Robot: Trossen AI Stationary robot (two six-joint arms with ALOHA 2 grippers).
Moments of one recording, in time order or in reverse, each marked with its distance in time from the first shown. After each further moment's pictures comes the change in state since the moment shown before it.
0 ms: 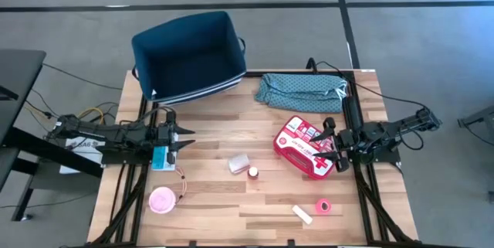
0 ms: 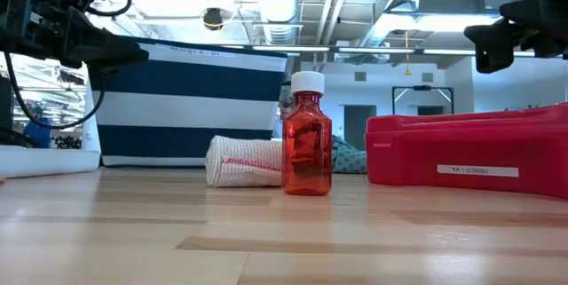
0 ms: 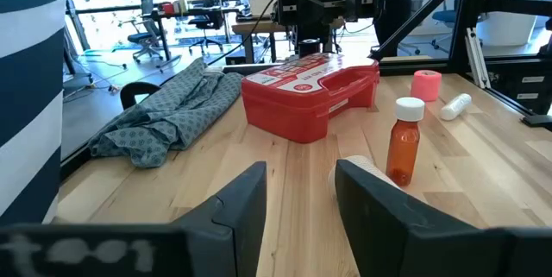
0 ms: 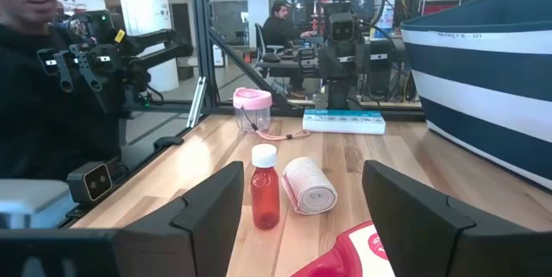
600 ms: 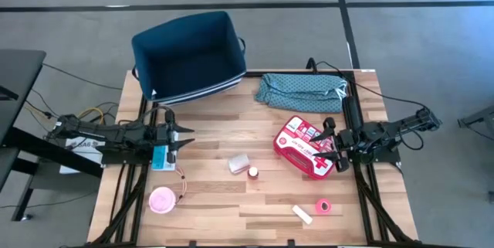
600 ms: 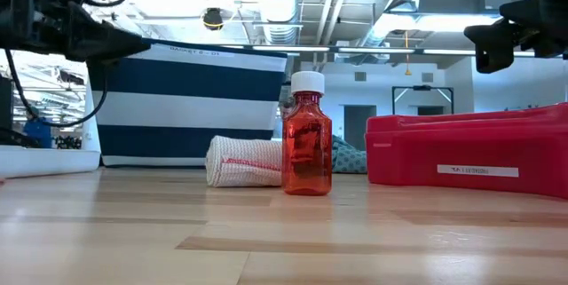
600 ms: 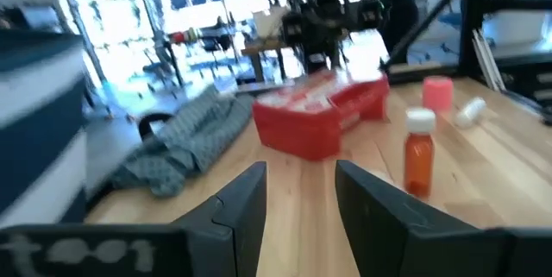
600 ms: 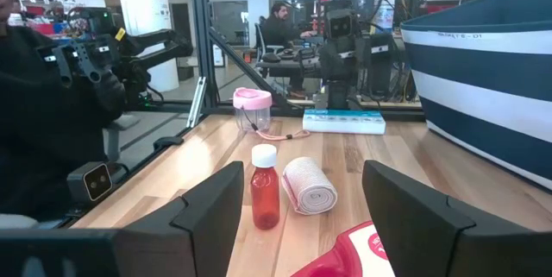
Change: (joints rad) left arm 0.000 -0.002 -0.004 0.090 -0.021 0.109; right arm 0.000 0.000 0.000 0.000 0.000 0.000
